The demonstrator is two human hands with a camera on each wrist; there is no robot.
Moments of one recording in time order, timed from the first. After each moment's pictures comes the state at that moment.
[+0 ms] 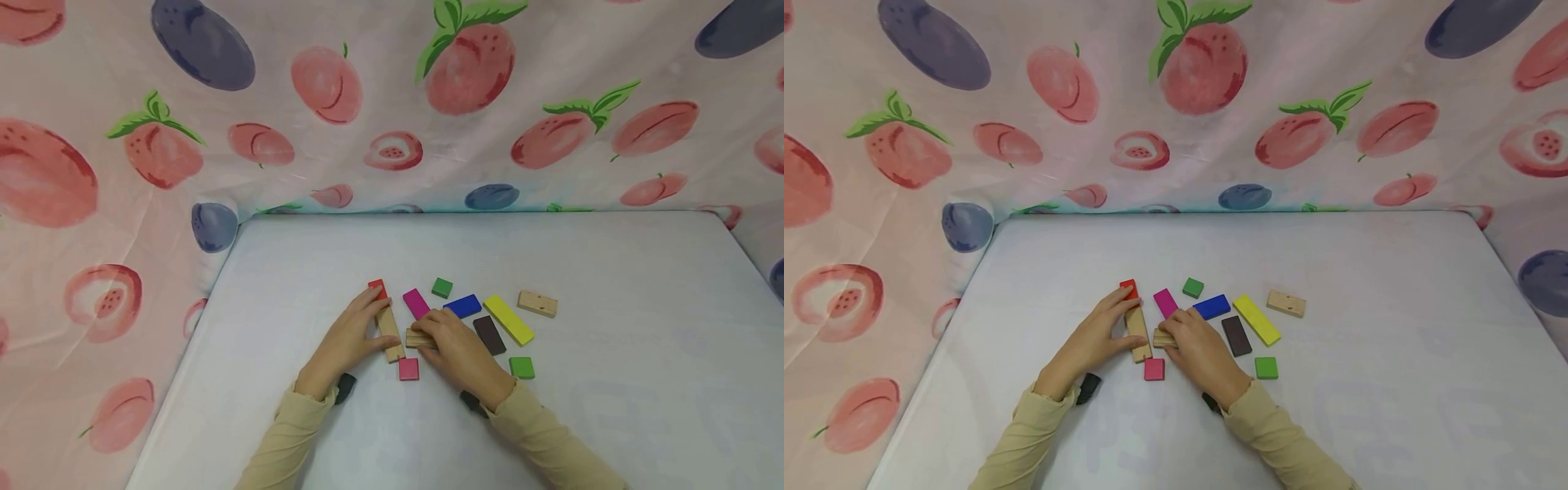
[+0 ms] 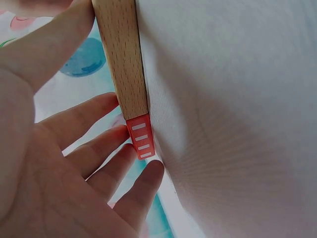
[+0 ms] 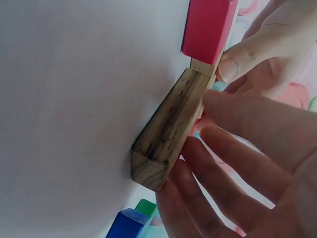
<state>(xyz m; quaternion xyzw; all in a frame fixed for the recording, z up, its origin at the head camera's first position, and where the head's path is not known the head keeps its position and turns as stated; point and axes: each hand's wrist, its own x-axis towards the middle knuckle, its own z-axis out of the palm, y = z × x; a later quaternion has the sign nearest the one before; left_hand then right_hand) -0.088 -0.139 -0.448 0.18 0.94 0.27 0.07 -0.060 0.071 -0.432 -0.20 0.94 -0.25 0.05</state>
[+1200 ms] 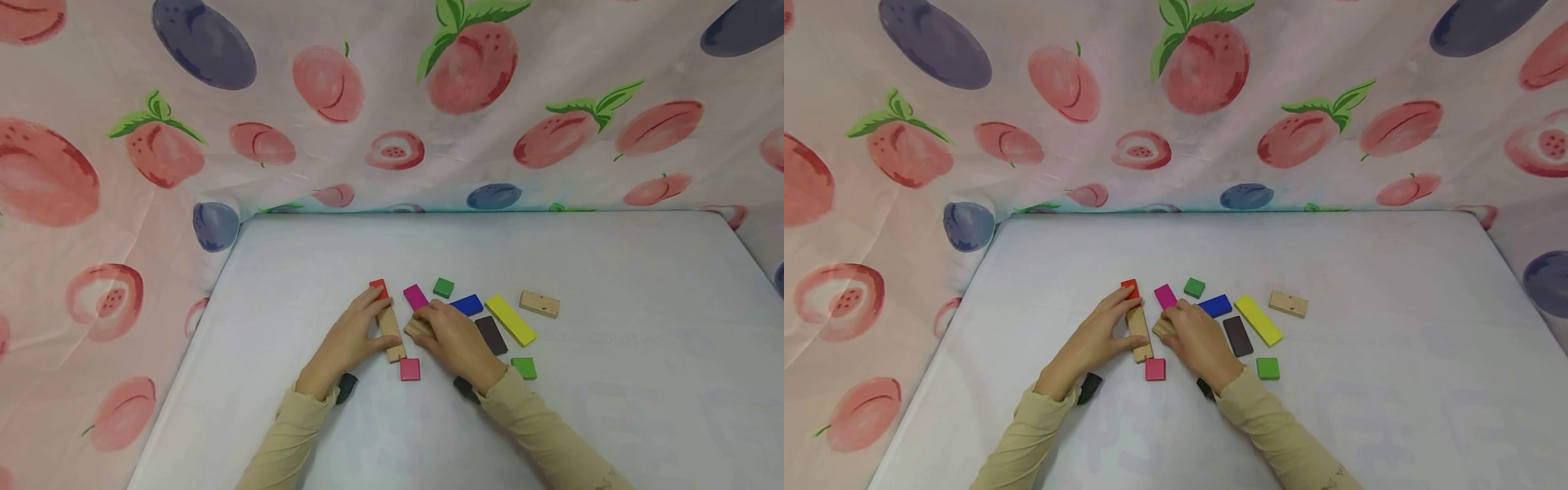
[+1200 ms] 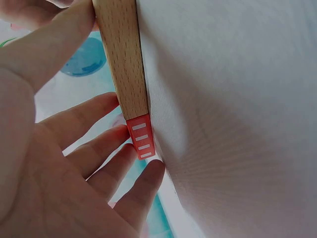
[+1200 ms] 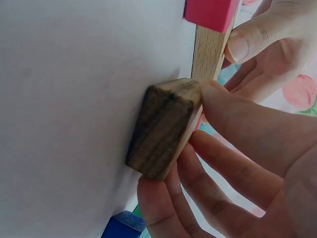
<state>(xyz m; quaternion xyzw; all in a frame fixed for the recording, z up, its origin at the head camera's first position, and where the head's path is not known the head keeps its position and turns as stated) -0.088 -0.140 -0.449 0.18 0.94 0.28 0.07 -0.078 0.064 -0.434 -0.17 0.95 -0.25 0.07</state>
